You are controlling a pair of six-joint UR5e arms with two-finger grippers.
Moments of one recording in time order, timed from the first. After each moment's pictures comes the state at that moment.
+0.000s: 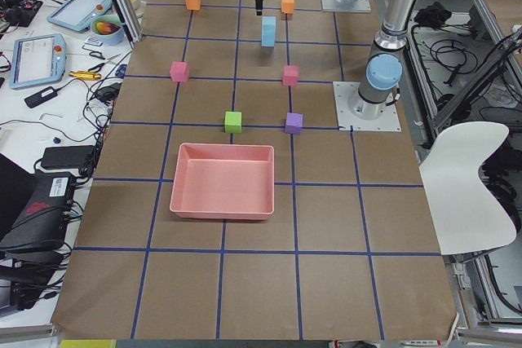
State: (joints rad) left arm -1.83 -1.64 -1.67 -1.40 1.55 -0.21; right arm 1.58 -1.67 1.68 -1.59 -1.59 0.02
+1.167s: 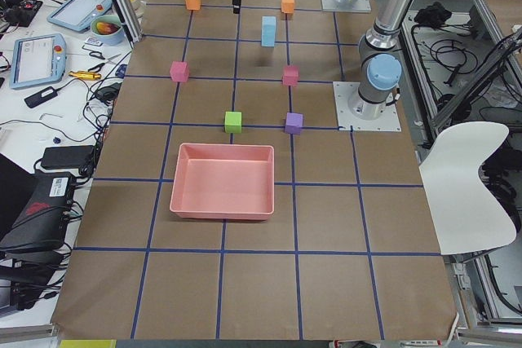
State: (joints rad) left arm -1.62 -1.61 -1.49 -1.52 1.64 -0.01; right arm 1.58 -1.67 1.68 -1.59 -1.59 0.02
